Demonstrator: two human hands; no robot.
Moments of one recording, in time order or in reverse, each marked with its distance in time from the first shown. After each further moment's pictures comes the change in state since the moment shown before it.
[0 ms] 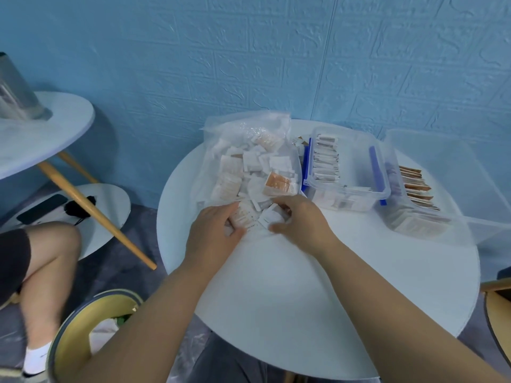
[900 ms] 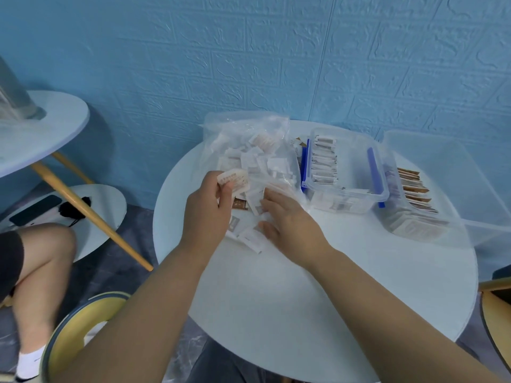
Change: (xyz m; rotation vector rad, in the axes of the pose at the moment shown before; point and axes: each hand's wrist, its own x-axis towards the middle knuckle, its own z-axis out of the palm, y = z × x) left_hand 0.022 0.033 -0.025 -0.225 0.268 0.011; right_hand -0.003 0.000 0.015 -0.213 0.058 -0.311
